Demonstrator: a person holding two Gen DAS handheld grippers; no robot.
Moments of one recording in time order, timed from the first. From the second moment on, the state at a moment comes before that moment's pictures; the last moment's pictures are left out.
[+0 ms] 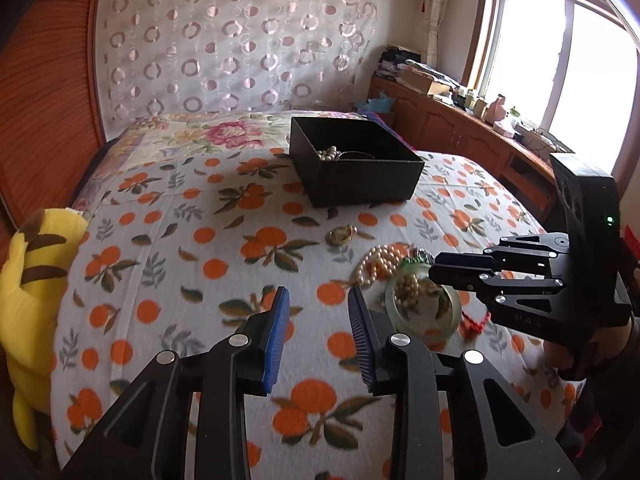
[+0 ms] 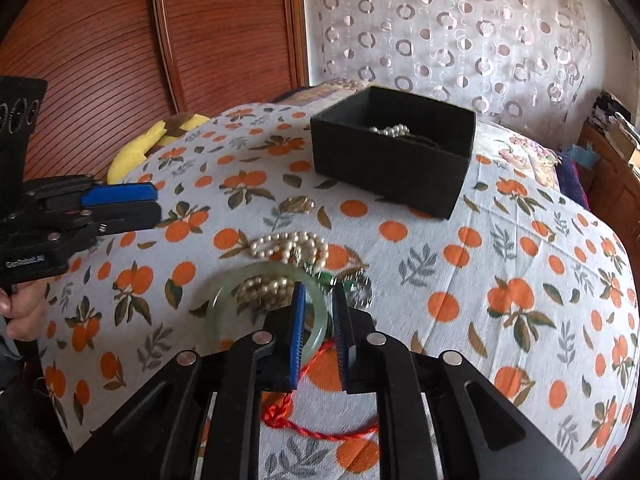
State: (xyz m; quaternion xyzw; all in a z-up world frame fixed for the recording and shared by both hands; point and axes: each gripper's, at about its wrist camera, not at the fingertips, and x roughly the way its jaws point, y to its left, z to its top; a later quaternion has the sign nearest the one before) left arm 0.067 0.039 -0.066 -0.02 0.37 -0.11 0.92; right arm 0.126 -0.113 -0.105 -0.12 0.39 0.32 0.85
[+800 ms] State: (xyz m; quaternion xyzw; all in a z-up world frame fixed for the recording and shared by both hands) left arm 0.073 0.026 -0.079 -0.03 0.38 -0.12 0.91; right arm 0.106 -0.152 -0.087 -0.09 0.36 0.30 0.88
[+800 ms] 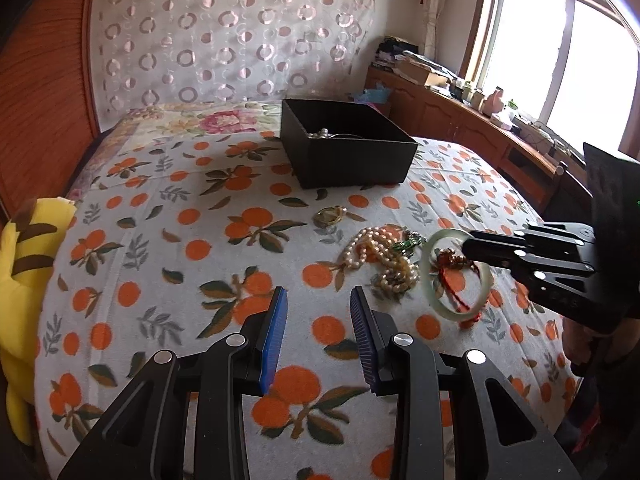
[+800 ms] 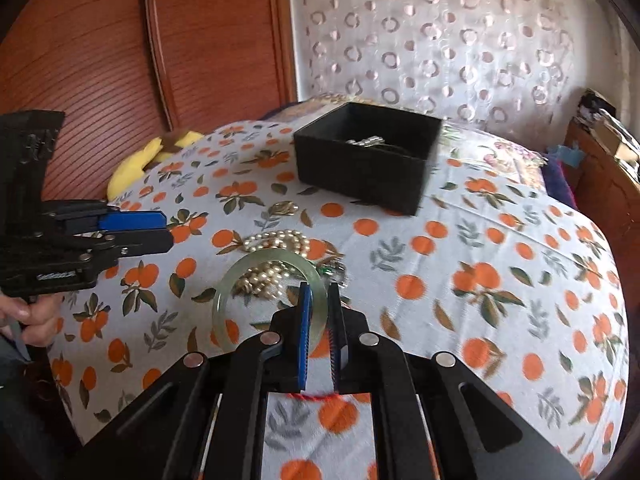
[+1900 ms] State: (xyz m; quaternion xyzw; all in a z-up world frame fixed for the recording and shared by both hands) left arm 0.143 -0.024 -0.092 0.08 0.43 -0.15 0.88; right arm 0.105 -0.174 -0.093 -0.08 0.36 0.27 0.89
